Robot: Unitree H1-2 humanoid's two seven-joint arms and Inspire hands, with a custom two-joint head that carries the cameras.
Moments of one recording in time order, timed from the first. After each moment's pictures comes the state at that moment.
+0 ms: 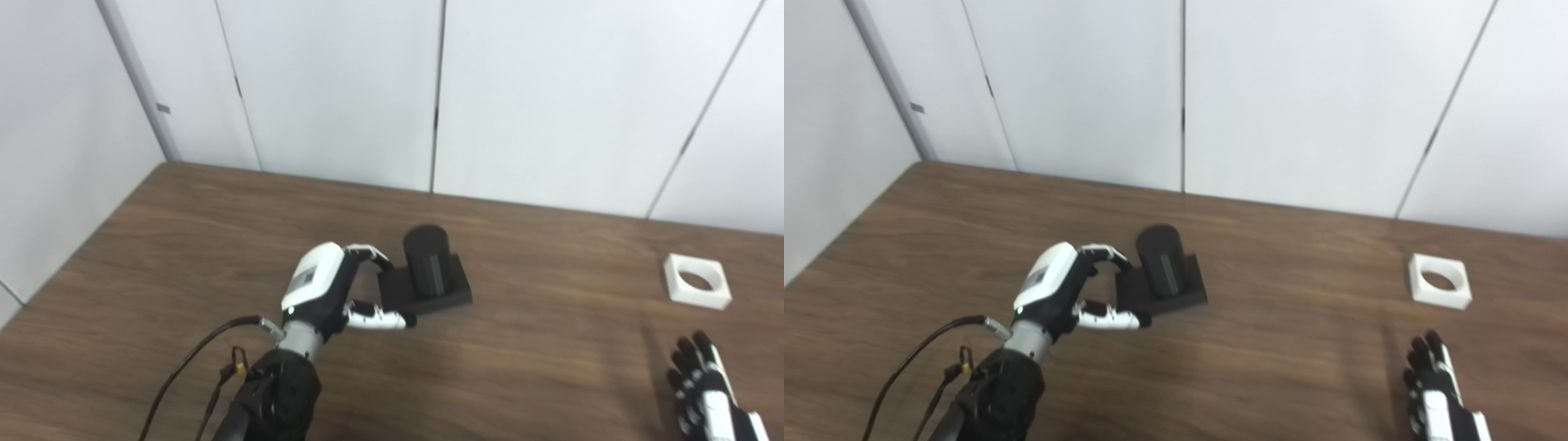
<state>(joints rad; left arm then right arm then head) -0.03 0.18 -0.29 -0.40 0.79 0.43 -0.18 0.29 -0.14 -0.06 -0.31 0.21 0.03 -0.02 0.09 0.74</state>
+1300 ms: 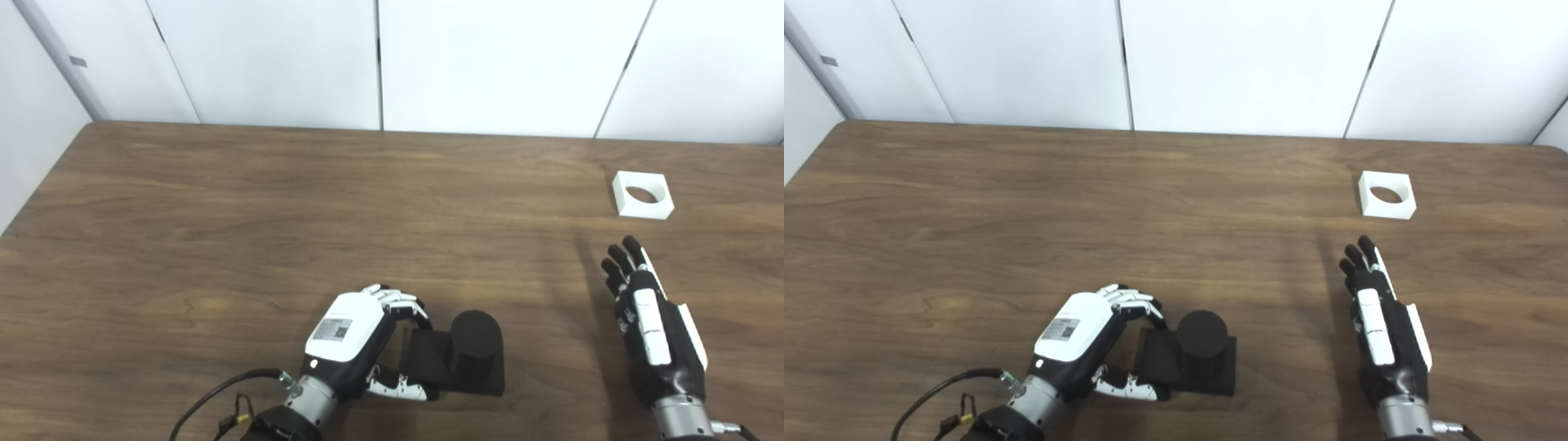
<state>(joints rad) 0.18 0.19 -0.48 -0.39 0.95 0.11 -0.15 0.28 -0.14 -0.01 -0.38 0.19 0.11 -0.07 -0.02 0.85</state>
